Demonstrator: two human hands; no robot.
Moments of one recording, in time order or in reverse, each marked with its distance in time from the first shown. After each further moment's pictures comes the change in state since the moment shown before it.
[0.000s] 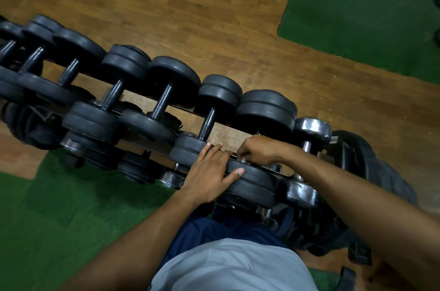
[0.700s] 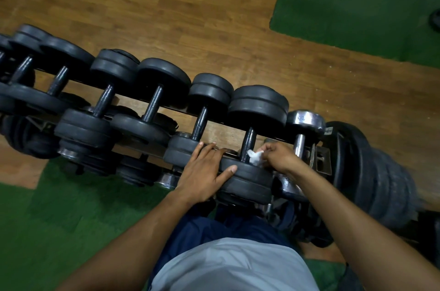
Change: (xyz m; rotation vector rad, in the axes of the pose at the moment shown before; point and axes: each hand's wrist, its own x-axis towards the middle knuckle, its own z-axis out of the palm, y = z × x) left_hand 0.000 0.001 0.000 0.007 -0.003 -0.011; right_hand -0.036 0.031 0.070 1.203 0.440 0.486
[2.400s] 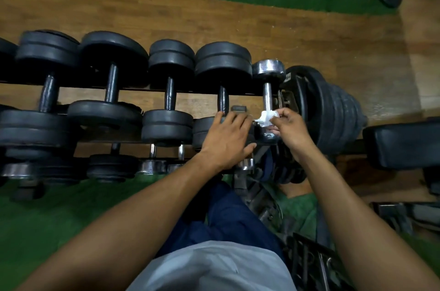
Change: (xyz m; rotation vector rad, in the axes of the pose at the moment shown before) left_hand 0.003 0.072 0.010 0.273 0.039 0.470; right_hand -0.102 0.057 0.007 0.407 0.530 -0.103
